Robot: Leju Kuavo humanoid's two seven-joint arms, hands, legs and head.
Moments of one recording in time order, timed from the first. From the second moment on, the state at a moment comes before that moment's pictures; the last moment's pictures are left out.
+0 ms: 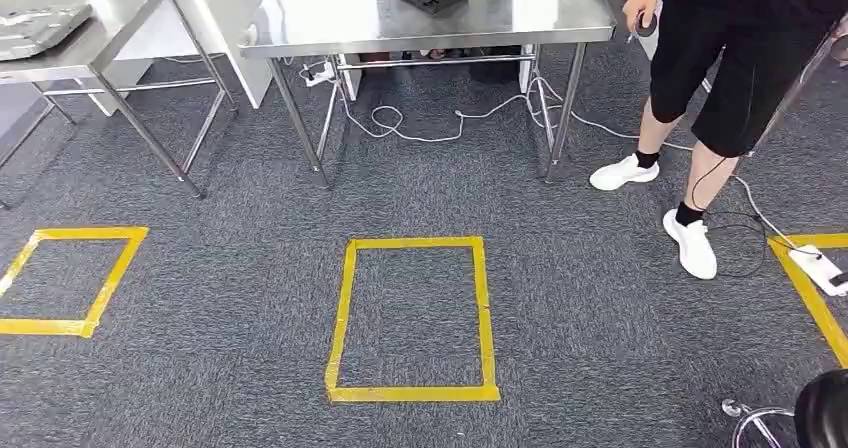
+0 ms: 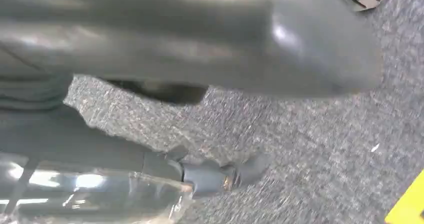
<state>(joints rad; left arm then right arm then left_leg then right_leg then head) -0.05 -0.05 0.49 -0.19 -0.45 0.28 -0.36 -0.10 0.12 0.70 -0.19 -0.14 -0.36 -0.09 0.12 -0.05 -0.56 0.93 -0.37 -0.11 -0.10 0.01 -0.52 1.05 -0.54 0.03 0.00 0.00</state>
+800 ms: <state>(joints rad) -0.05 -0.06 0.49 -0.19 -0.46 0.27 -0.36 -0.10 0.11 0.70 -0.19 -0.16 -0.36 -0.10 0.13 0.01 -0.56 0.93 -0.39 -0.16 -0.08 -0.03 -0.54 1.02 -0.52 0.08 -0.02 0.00</state>
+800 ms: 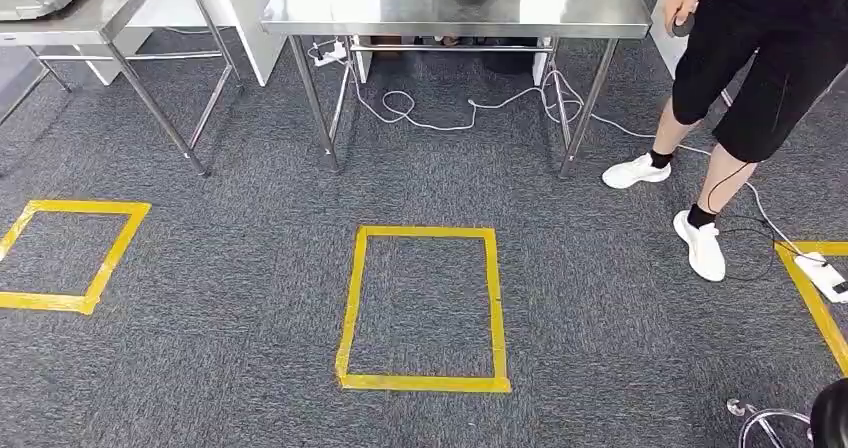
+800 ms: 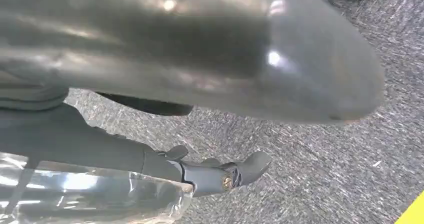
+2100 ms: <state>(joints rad) -0.04 -0.06 0.48 -0.19 -0.47 0.27 -0.36 -0.10 0.12 0.68 -0.18 -0.18 -0.36 -0.11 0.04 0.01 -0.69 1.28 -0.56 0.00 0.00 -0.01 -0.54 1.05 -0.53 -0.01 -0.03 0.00</state>
